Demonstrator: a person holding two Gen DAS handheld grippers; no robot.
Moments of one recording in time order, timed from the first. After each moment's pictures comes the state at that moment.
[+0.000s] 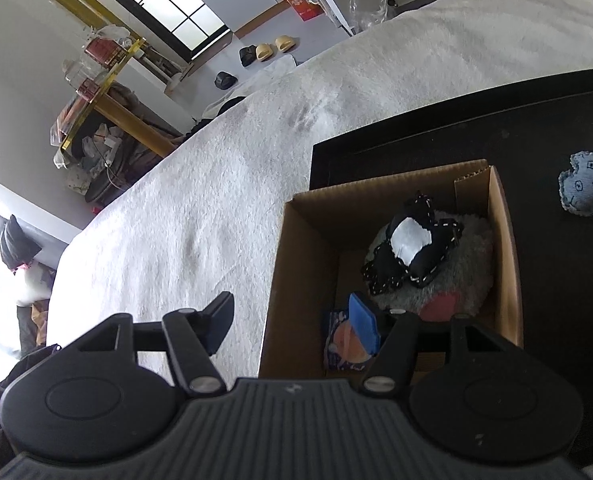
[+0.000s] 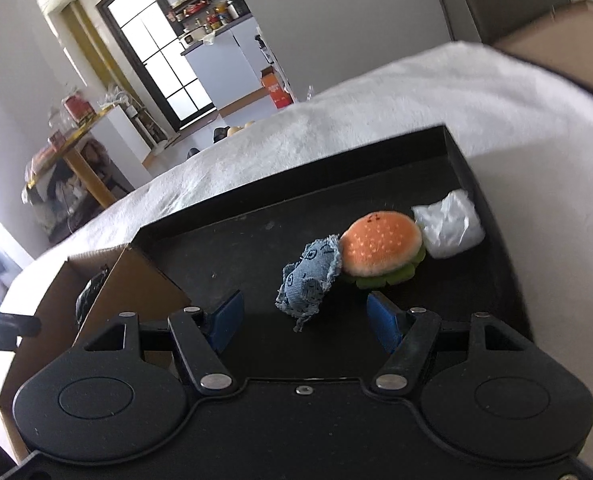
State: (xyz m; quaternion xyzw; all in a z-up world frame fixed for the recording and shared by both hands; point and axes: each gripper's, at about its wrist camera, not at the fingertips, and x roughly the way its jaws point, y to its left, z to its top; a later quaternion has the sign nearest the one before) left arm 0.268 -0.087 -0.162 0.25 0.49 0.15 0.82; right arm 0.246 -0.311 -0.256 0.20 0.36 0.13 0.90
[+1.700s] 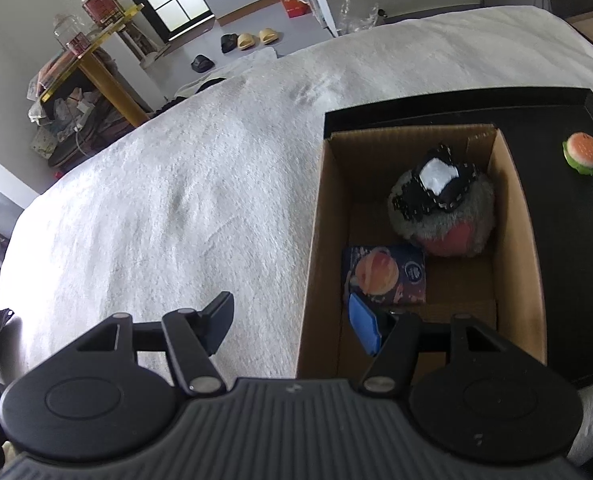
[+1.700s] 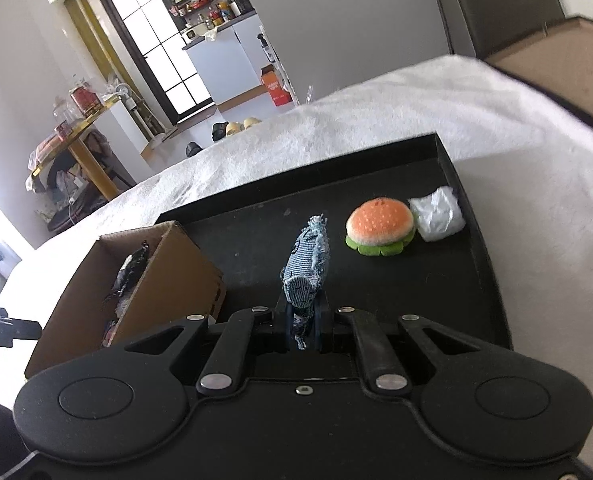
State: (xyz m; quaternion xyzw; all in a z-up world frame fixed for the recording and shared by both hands) left arm 0.213 -0.017 -0.145 0.16 0.50 0.09 0.84; right arm 0.199 -0.301 -0.215 0.17 0.36 0.11 0.91
